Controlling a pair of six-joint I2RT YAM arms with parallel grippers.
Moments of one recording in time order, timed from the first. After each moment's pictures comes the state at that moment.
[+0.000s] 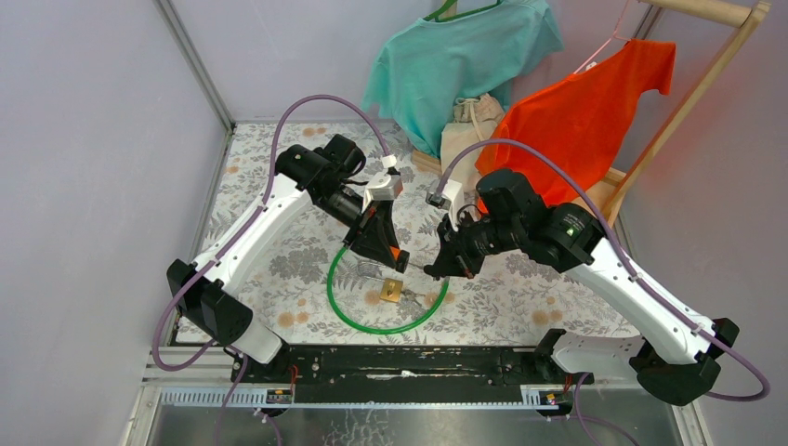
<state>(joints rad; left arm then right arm) -0.55 1.55 1.64 -1.43 1.30 0.93 0.85 1.15 1.40 -0.99 -0.48 0.07</state>
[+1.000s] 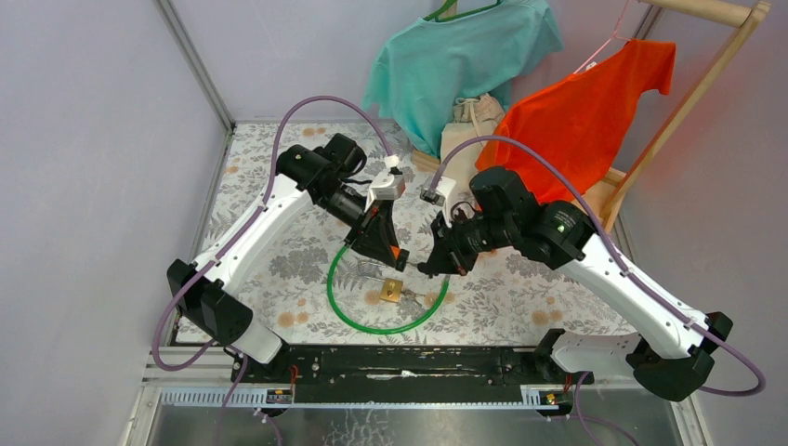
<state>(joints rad) -0.55 1.55 1.64 -1.41 1.26 0.89 0.86 1.17 1.40 -0.95 -0.49 0.11</state>
